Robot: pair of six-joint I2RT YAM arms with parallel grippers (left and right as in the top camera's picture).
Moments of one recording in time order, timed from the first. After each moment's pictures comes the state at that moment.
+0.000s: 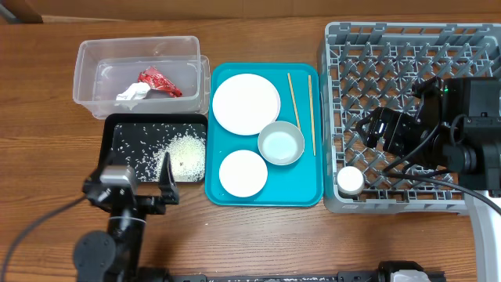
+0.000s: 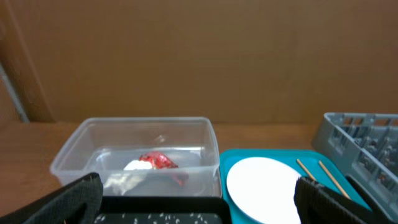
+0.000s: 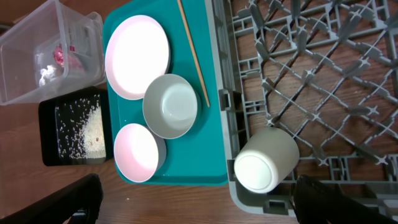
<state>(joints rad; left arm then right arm) -0.05 0.24 0.53 -0.35 0.01 -0.06 0.00 1.20 1.45 -1.31 -0.33 0.33</state>
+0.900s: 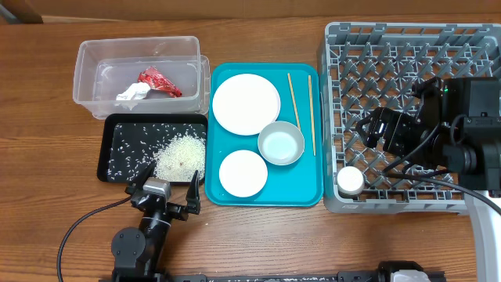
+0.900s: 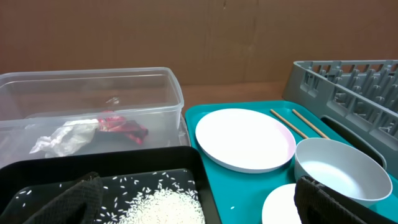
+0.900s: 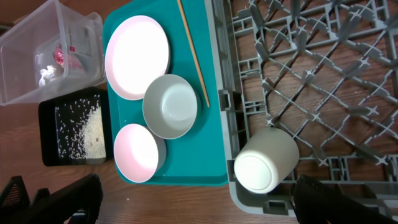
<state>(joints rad) -0.05 0.02 0.04 -0.10 0.19 -0.05 0.00 1.20 1.45 -1.31 -0.33 0.34</state>
